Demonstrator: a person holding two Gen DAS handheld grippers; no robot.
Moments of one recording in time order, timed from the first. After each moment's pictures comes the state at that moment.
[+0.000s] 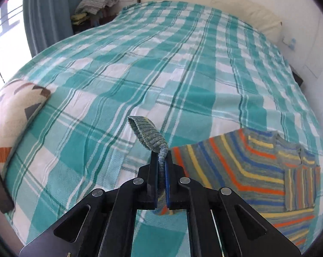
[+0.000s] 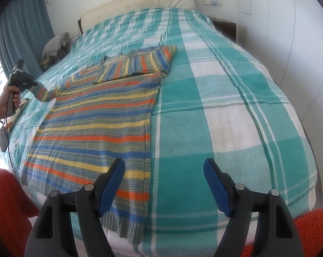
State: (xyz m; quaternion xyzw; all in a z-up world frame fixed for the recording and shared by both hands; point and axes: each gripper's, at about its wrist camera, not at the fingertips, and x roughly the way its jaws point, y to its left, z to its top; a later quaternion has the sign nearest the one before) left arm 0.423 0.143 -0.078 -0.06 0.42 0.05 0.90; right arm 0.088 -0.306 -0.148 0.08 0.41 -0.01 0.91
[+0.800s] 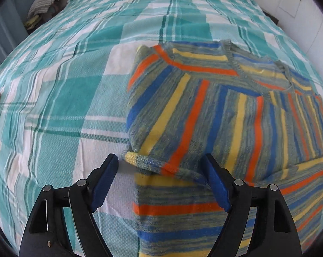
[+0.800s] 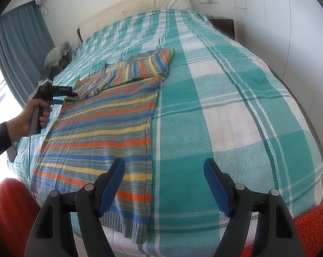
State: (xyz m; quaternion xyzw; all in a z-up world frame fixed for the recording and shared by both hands) left arm 0.418 0.013 -0.188 0.02 0.53 -0.01 0.85; right arm 0.084 -0.319 -0.145 0.12 0.40 -0.01 0.91
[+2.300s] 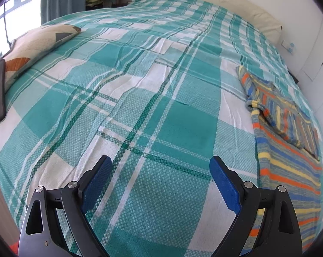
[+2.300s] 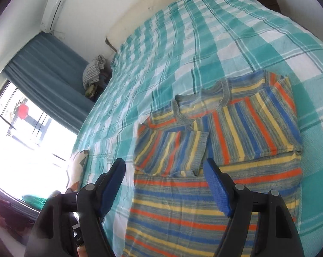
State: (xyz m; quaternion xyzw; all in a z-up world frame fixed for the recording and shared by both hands) left arm 0.256 0.189 -0.184 -0.13 0.43 0.07 0.89; right arm 0.361 -0.221 -0.090 0.29 0.43 0.16 0.84
